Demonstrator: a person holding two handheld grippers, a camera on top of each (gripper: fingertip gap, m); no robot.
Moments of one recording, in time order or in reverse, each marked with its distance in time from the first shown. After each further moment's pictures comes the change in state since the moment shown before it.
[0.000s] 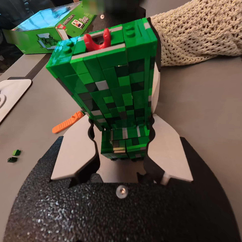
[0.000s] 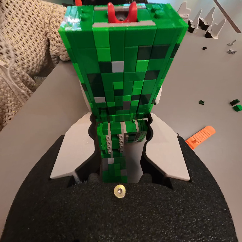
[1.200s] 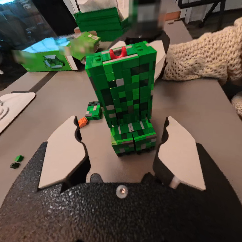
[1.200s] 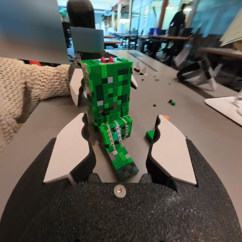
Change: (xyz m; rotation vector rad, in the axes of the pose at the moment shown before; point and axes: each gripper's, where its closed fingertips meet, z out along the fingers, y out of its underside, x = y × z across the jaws) left arm -0.010 -0.009 -0.025 0.160 0.067 -0.014; right arm 0.008 -0.016 -0.057 0.337 0.403 0.097
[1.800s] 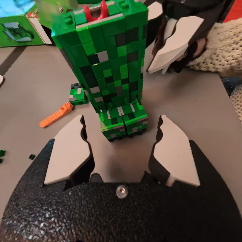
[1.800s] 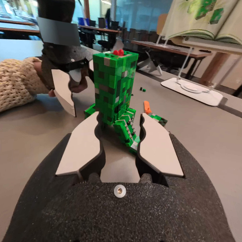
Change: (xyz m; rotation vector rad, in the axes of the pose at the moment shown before) left arm 0.014 0.028 -0.003 -0.184 0.117 0.010; right arm -0.031 0.008 0.004 -0.055 0.521 0.015
